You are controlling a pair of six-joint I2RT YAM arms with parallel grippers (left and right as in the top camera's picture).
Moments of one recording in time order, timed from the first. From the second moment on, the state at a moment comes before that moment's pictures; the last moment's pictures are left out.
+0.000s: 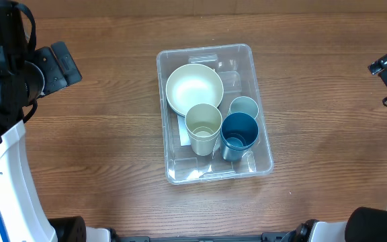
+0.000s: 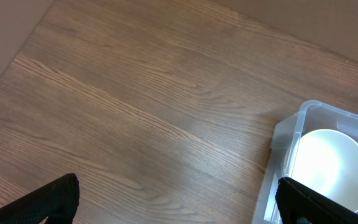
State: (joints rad) left arm 0.05 1.60 2.36 -1.69 -0.20 -0.36; right arm -0.45 1.57 1.78 -1.27 -0.05 0.57
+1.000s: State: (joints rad) left arm 0.05 1.60 2.36 -1.69 -0.20 -0.36; right arm 0.04 0.25 0.48 -0.72 0.01 0.16
